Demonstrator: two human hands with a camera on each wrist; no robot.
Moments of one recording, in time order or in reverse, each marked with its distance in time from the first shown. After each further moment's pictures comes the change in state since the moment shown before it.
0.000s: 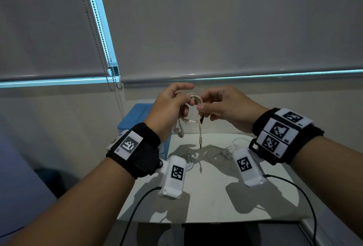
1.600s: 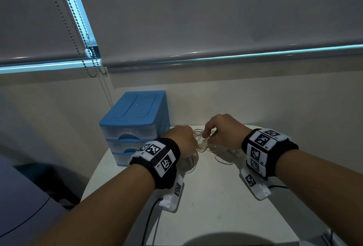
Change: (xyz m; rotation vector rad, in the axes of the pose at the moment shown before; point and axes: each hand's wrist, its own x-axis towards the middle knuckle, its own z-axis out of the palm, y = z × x) left_hand 0.048 -0.132 0.012 1.290 -0.389 -0.438; right_hand 0.055 0.142 0.012 -0.763 -0.165 0.122
